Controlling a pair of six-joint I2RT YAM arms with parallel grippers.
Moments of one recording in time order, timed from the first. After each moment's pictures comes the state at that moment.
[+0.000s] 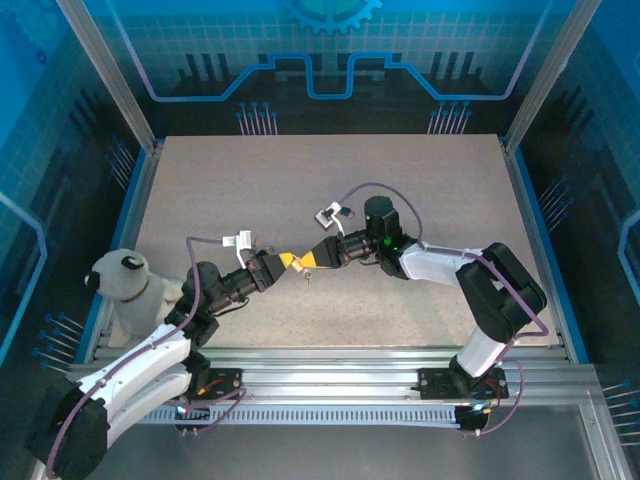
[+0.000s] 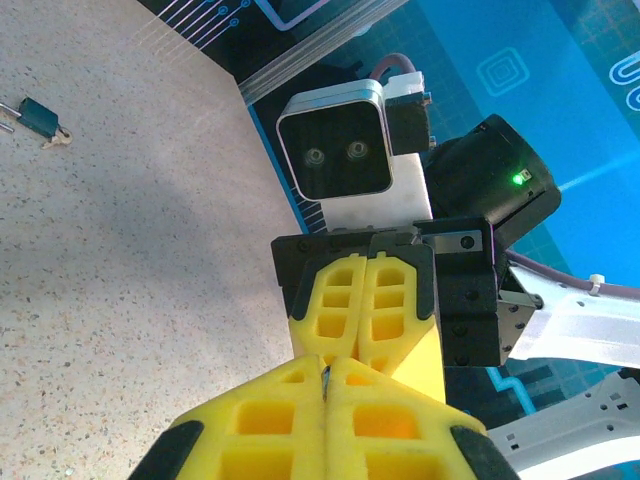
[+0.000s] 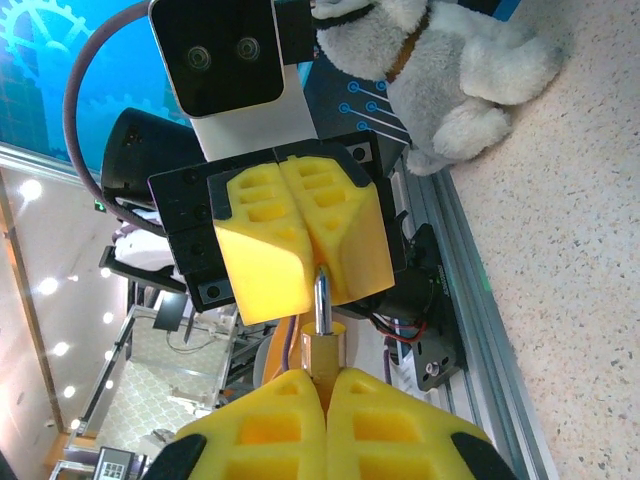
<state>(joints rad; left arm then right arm) -0.47 0.80 0.22 0.54 0.45 -1.01 0.61 1.67 0.85 0.61 -1.21 0.99</state>
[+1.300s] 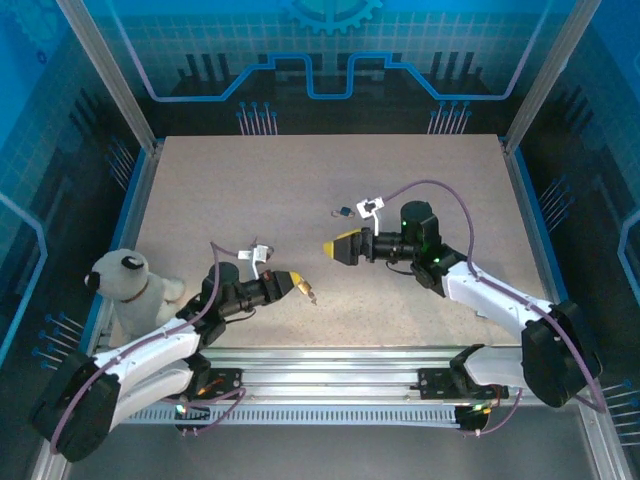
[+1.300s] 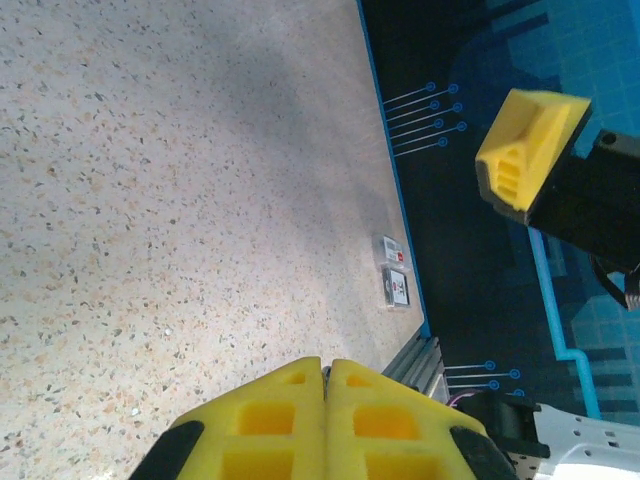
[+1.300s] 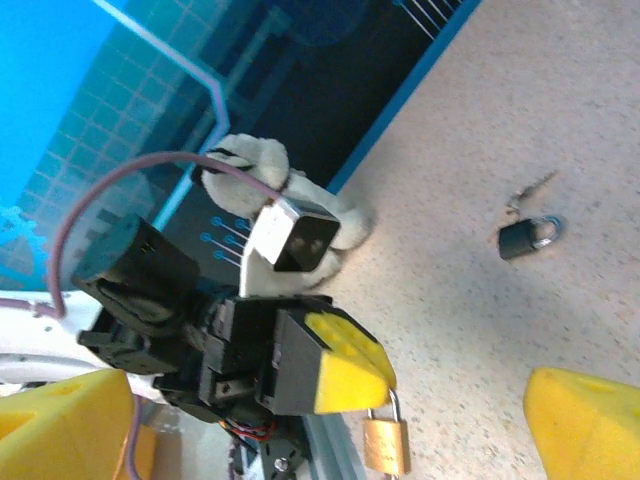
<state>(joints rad) -0.51 0.96 0.21 0.44 0.45 -1.03 0.52 1.25 0.70 0.25 -0.78 0.64</state>
